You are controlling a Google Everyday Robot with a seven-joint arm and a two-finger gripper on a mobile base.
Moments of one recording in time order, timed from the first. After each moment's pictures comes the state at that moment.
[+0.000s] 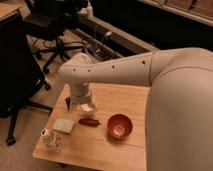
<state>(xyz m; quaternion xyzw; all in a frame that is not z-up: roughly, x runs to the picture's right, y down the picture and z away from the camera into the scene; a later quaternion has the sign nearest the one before) -0.103 0.101 0.703 -0.26 0.23 0.64 0.68</state>
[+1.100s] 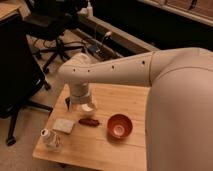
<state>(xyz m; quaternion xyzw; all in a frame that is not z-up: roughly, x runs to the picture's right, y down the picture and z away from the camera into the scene) -0.108 0.098 0.703 -0.26 0.22 0.64 0.69</state>
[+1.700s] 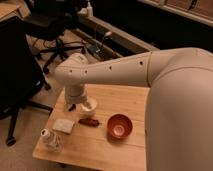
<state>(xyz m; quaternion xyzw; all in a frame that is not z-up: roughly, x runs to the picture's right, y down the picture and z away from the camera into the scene) -0.143 0.095 0.703 -0.28 0.17 0.61 0.72</state>
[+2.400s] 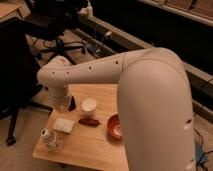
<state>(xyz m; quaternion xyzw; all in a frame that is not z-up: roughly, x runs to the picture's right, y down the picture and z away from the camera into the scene) -0.216 0.104 0.726 -0.32 0.15 0.55 0.76</state>
